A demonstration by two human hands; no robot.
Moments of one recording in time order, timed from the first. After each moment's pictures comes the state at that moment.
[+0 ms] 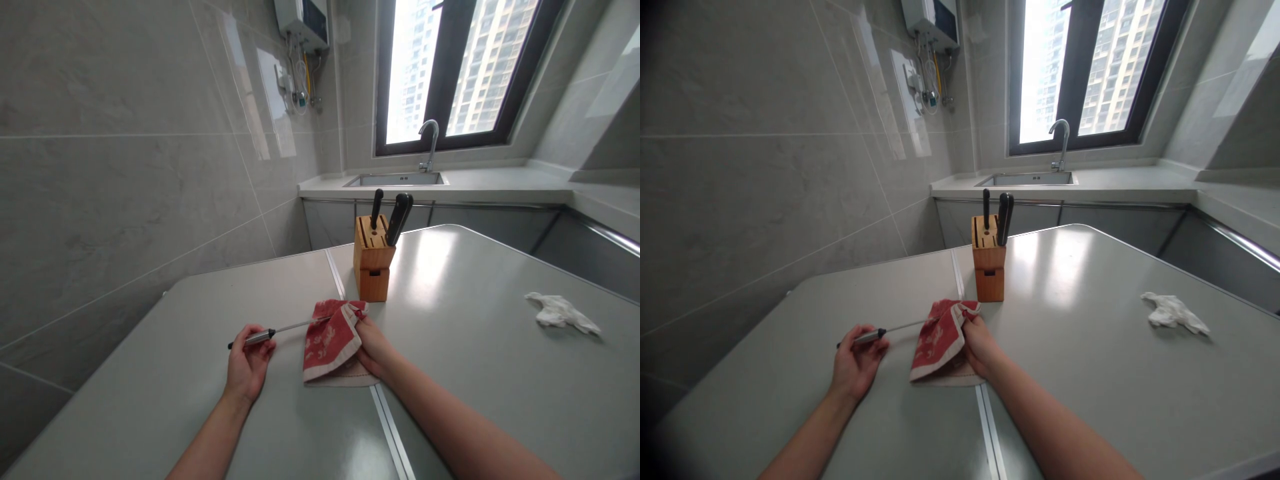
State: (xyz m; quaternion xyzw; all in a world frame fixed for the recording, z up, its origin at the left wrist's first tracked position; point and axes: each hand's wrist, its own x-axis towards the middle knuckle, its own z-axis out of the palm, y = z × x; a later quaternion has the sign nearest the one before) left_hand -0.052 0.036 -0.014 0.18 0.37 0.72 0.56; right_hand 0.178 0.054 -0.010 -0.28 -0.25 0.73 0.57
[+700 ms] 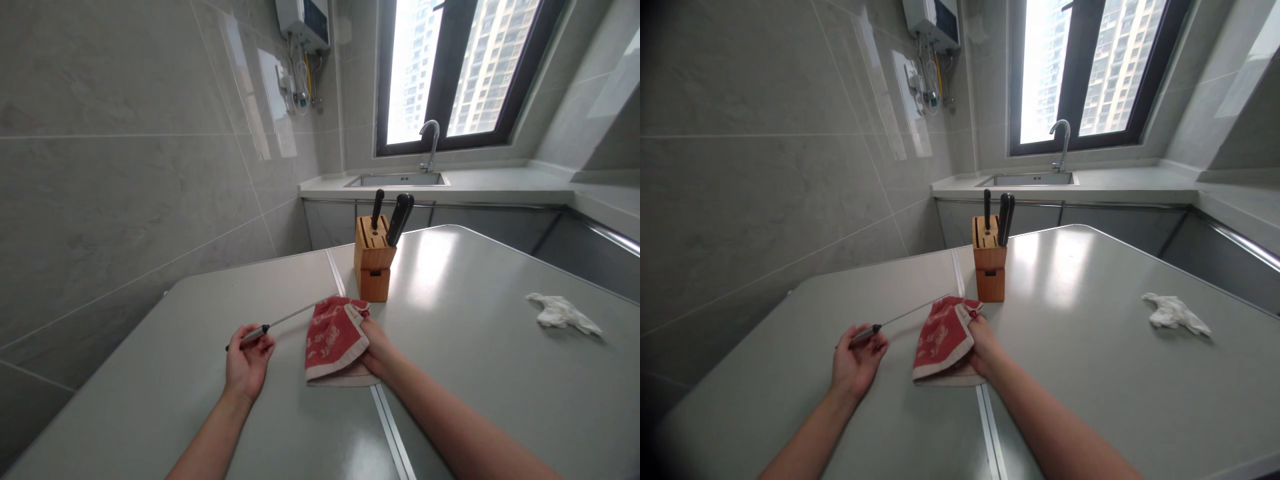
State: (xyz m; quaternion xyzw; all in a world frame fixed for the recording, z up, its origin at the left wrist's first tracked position) left_hand -0.056 0.040 -0.015 0.12 0.34 0.73 0.58; right_hand 0.180 0.056 -0.011 -0.31 -0.22 0.73 0.57
